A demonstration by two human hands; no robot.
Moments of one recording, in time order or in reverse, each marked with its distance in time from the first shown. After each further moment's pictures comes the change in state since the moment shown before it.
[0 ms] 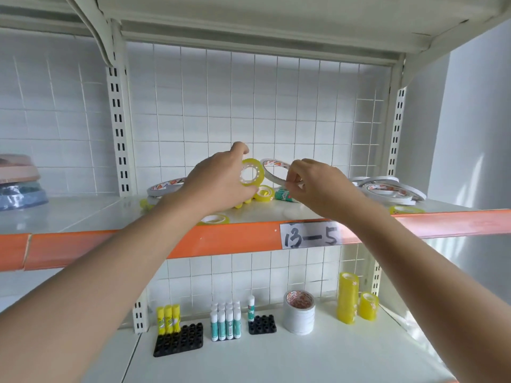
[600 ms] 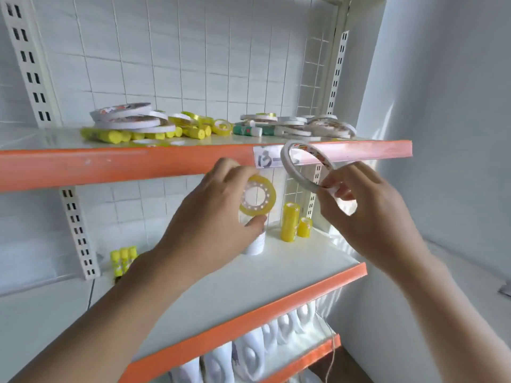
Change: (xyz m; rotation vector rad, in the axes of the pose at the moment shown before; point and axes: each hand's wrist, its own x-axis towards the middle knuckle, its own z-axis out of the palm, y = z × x) left_hand -0.158 0.030 0.018 -0.453 0.008 0.236; right_hand -0.189 -0.074 -0.054 0.003 0.227 0.220
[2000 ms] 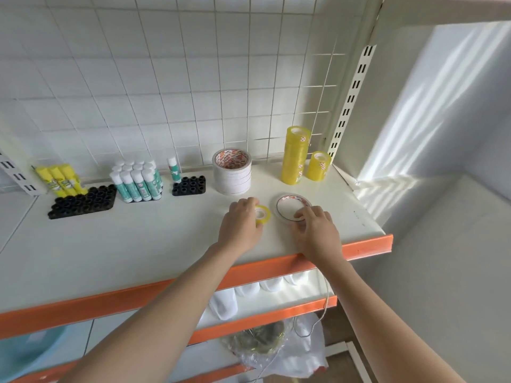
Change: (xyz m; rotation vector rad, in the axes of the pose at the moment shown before) left_hand -0.025 -0.083 0.400 0.096 -0.432 -0.637; right_hand -0.165 0.278 0.258 0.015 -0.622 0.473
